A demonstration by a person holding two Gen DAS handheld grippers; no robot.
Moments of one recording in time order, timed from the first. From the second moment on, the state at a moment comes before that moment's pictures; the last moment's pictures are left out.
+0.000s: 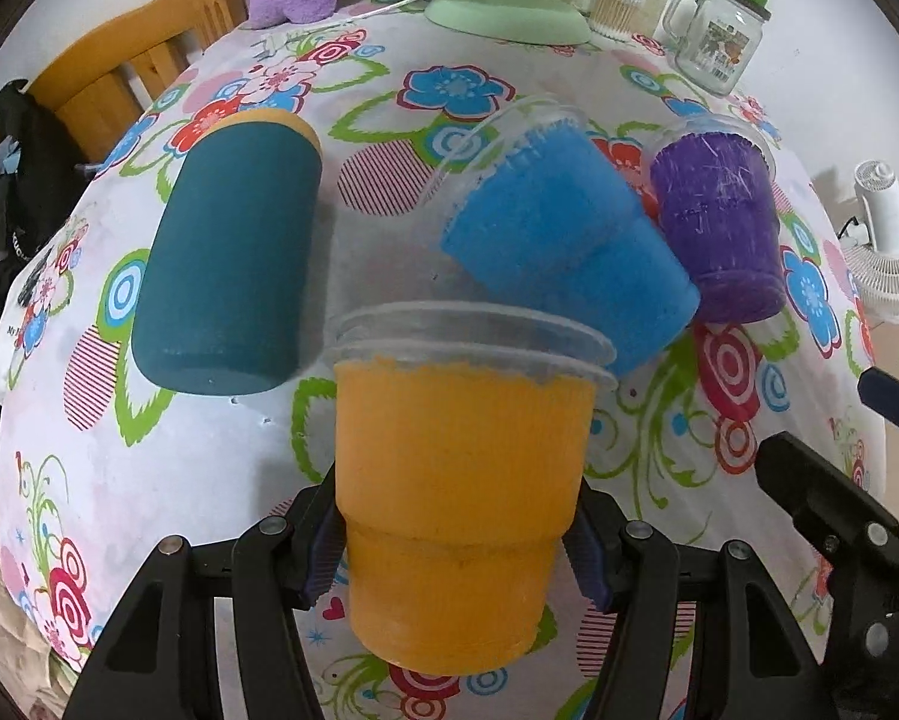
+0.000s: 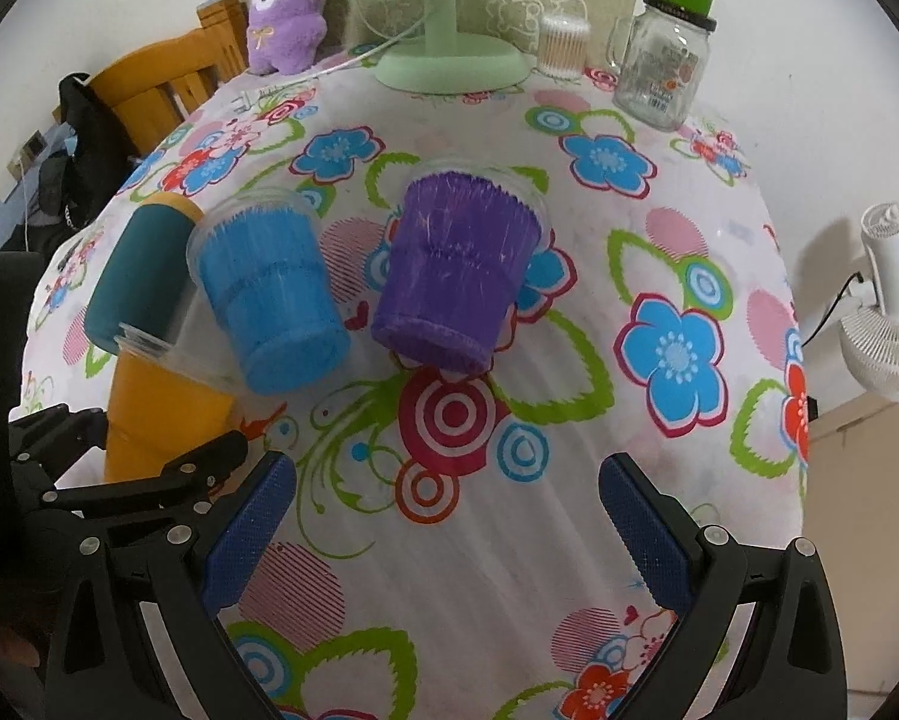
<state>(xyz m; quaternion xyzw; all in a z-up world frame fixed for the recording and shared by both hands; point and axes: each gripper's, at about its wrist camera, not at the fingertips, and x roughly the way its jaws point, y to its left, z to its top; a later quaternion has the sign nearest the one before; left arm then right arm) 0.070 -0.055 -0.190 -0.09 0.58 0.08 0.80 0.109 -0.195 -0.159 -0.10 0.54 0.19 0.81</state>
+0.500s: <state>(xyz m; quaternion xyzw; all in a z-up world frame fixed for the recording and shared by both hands) 0.055 -0.052 -0.164 -0.08 0.57 0.06 0.81 0.101 -0.204 -0.145 -0.08 0.53 0.18 0.82</state>
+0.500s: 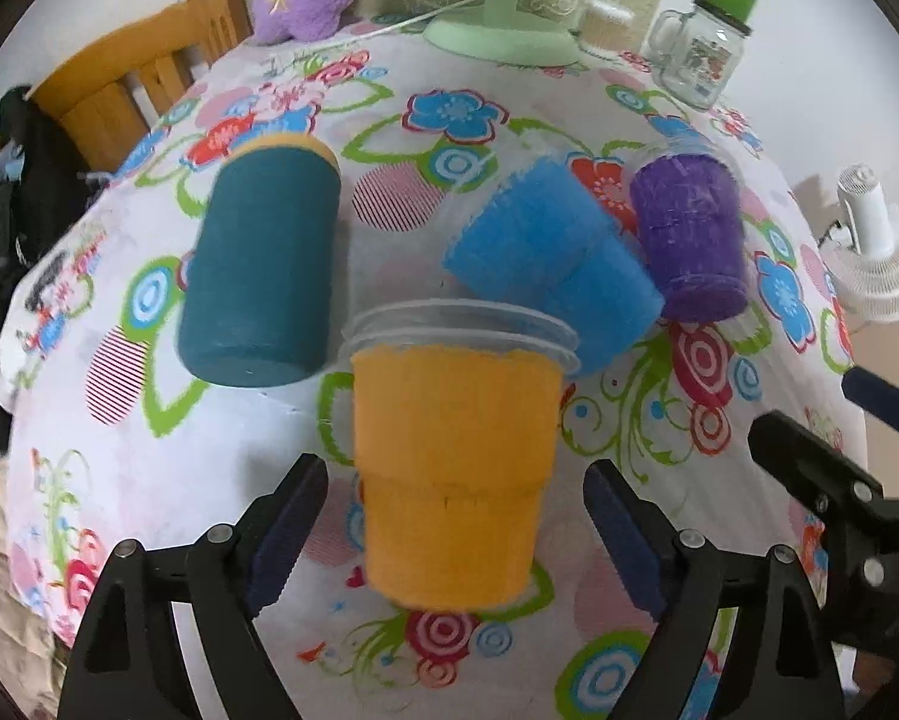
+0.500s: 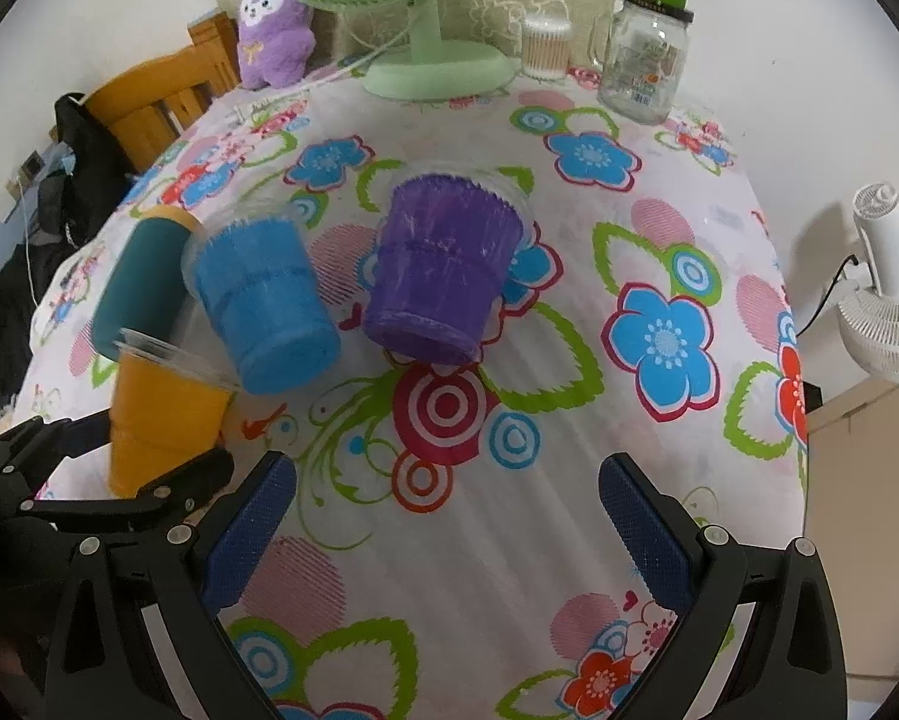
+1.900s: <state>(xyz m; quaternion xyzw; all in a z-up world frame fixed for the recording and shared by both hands) -0.010 0.046 -0.186 0.13 0.56 -0.18 0.80 -0.030 -0.077 -0.178 -0.03 0.36 0.06 0.93</state>
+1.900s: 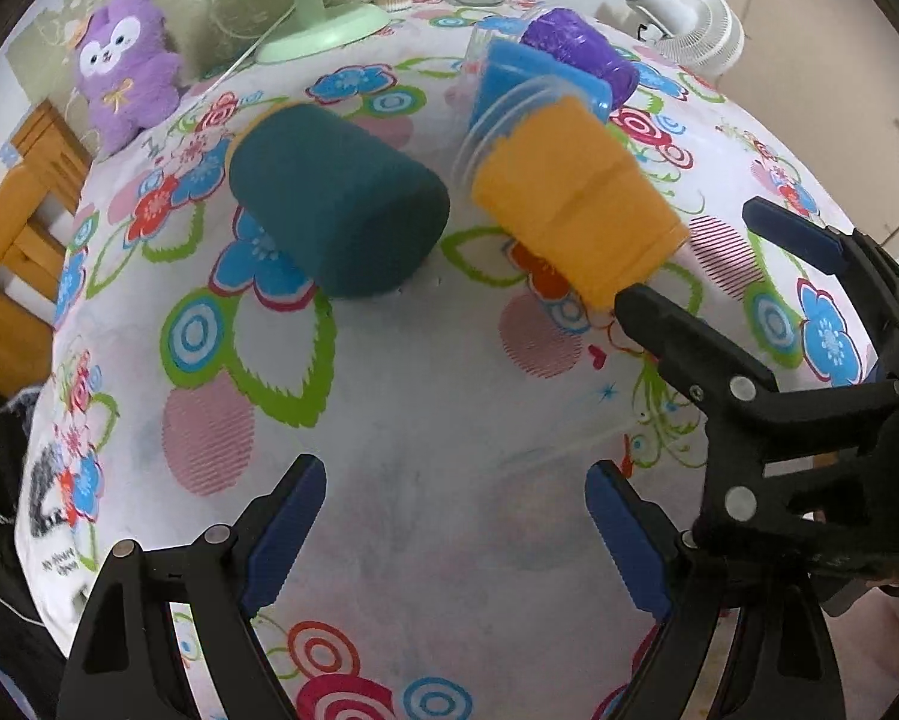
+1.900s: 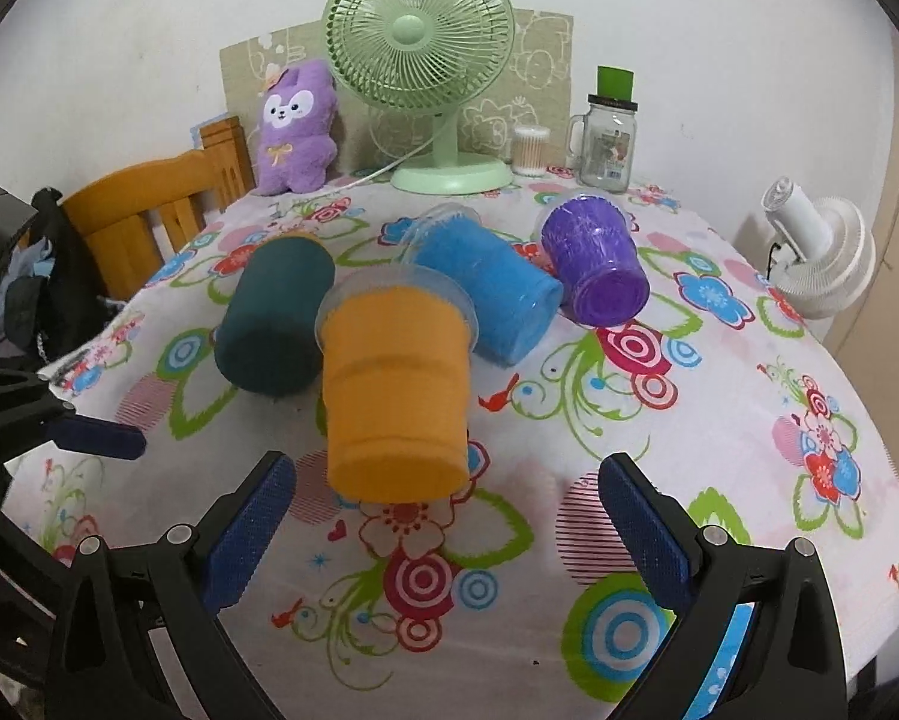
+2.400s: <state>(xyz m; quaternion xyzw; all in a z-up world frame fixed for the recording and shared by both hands) -0.009 0.060 -0.199 0.12 0.55 -0.17 0.81 -0.020 -0.057 -0.196 -0.02 0.37 0.08 0.93</state>
